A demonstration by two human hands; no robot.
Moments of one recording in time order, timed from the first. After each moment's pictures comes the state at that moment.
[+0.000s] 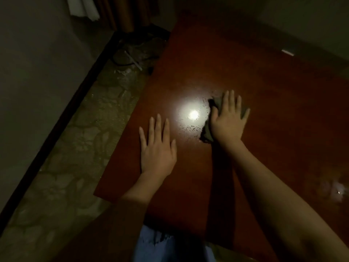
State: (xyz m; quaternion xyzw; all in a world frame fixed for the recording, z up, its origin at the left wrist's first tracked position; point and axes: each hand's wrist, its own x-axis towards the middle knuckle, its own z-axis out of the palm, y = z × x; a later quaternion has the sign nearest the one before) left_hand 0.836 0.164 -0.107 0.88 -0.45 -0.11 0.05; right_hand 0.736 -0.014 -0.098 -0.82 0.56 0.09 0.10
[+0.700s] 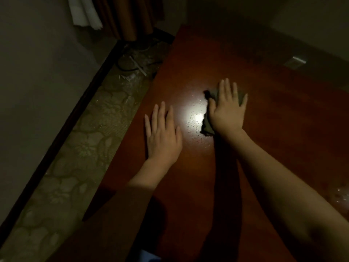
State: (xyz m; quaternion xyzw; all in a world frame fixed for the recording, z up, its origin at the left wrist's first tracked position) left_hand 0.866 0.070 -0.084 0.89 -0.43 -0.11 0.14; right_hand 0.779 -0.098 -0.100 -0.87 0.49 0.09 0.09
